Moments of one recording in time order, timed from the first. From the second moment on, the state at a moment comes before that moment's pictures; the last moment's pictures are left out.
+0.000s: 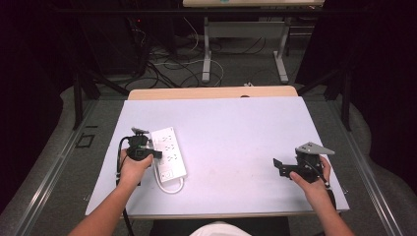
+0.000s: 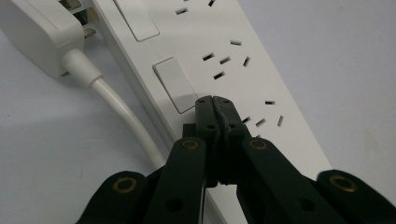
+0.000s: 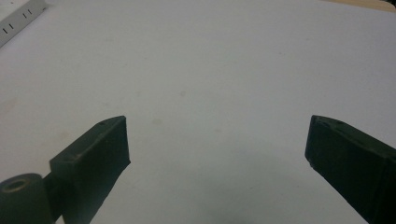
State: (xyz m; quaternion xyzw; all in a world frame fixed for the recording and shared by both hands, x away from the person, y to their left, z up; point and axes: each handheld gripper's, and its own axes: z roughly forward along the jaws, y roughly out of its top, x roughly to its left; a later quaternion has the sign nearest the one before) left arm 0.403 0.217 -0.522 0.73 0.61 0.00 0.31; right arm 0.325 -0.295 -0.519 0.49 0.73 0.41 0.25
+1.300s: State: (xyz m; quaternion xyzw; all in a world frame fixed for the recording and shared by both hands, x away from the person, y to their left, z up) left arm 0.403 0.220 -0.501 0.73 0.60 0.03 0.32; right arm 0.325 -0.295 -0.518 0.49 0.72 0.42 0.25
